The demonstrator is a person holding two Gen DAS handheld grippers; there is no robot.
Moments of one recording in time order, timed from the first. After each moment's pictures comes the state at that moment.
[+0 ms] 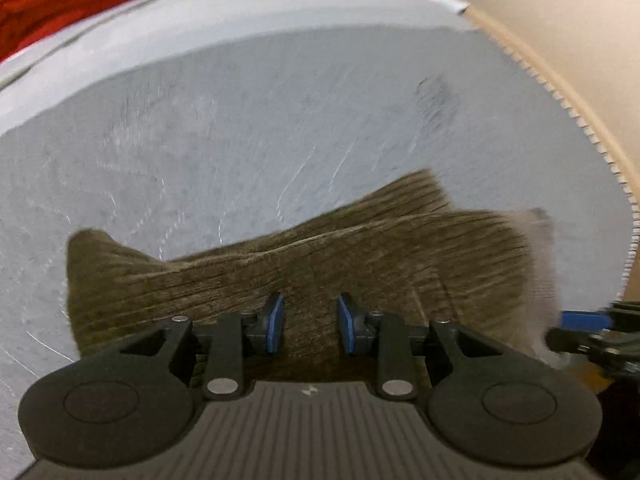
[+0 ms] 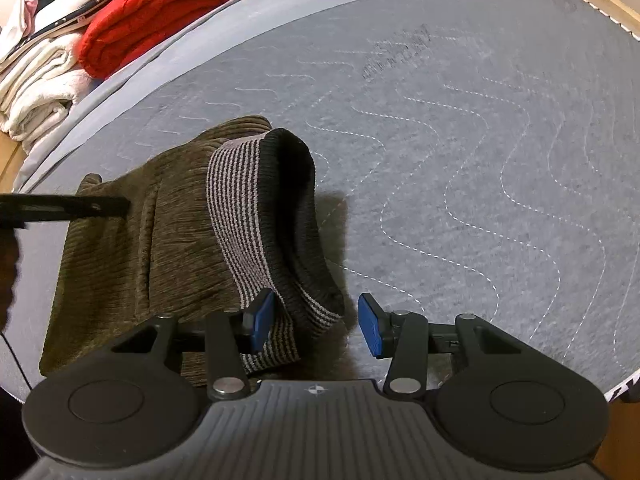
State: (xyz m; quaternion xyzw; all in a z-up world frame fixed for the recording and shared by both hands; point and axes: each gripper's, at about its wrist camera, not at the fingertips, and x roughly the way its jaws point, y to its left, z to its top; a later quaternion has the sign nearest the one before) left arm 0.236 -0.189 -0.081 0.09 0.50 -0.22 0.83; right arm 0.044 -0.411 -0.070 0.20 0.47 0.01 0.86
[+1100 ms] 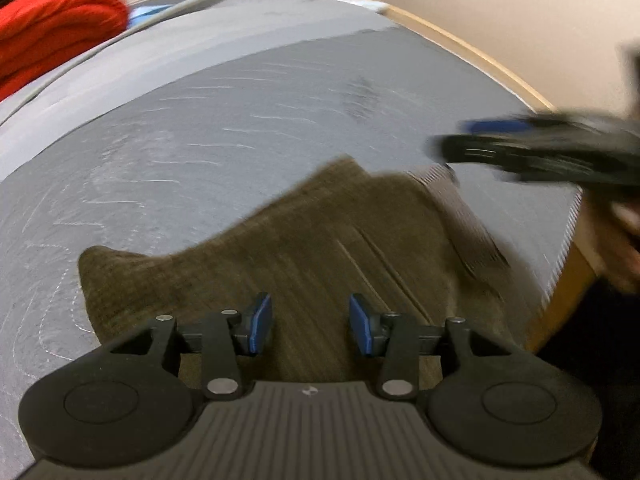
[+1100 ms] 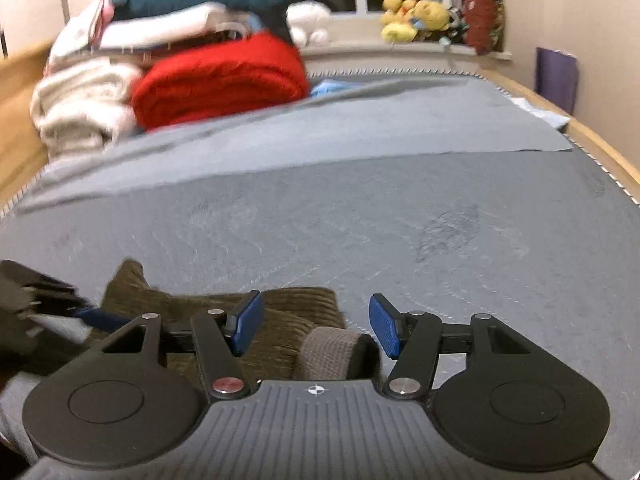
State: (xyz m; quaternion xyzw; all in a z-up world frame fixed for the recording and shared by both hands) left arm 0.167 -0.159 -0.029 0.15 0.44 -0.34 0.82; right arm 0.092 -0.353 0.014 0.06 0.34 0.02 0.94
